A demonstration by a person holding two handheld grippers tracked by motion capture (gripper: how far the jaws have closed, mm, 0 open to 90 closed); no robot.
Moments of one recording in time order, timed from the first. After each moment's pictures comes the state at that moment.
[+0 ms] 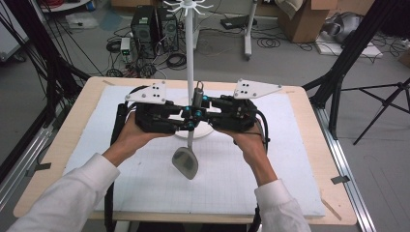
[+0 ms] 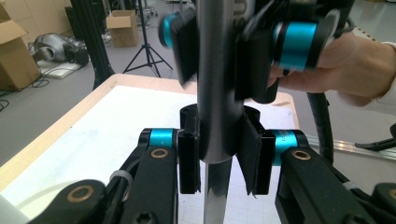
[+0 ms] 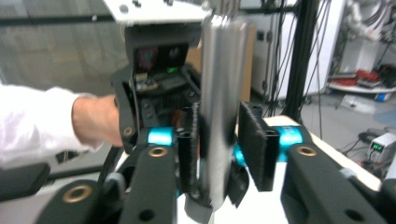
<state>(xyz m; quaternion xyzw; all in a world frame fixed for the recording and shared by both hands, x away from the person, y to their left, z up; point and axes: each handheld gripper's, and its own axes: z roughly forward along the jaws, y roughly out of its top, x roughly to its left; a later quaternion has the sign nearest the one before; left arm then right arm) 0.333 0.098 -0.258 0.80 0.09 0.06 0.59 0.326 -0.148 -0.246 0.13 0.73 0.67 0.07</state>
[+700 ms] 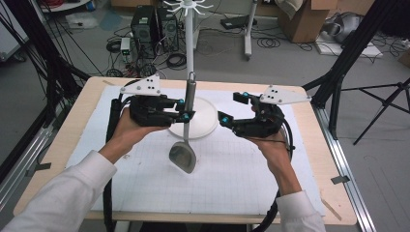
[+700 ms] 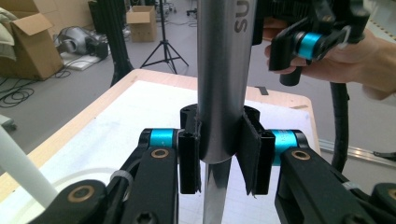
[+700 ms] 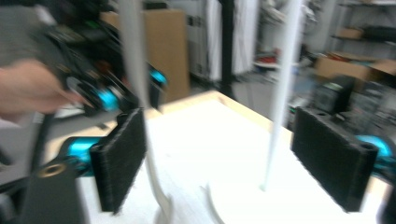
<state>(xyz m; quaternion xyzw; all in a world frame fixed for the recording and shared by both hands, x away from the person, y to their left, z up) 0.341 0.109 -0.247 0.80 0.12 0.08 0.58 0.316 -0.205 -0.258 0.24 0.73 0.61 0.17</state>
